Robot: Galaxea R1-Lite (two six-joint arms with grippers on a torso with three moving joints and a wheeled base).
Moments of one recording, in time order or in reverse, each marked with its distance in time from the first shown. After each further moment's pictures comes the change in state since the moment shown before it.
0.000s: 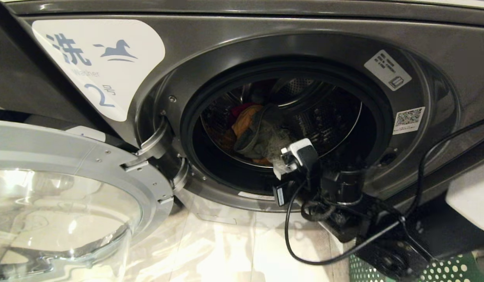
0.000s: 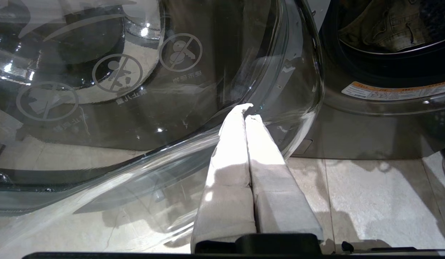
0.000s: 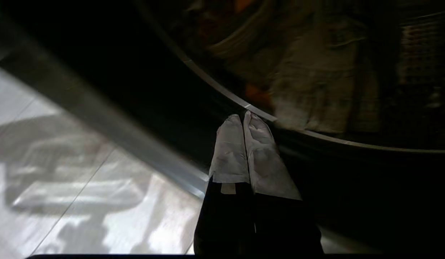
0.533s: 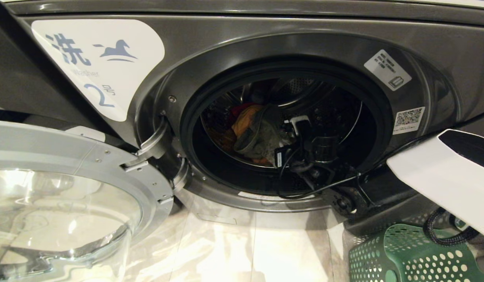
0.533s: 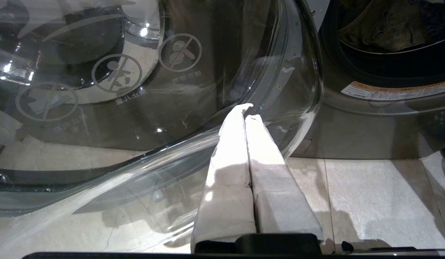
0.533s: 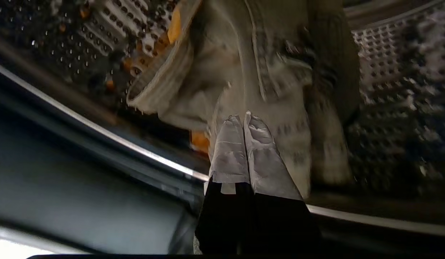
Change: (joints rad) left arm 0.000 0.000 0.000 0.000 0.000 0.000; right arm -0.163 0.224 -0.412 0.127 0.016 0.045
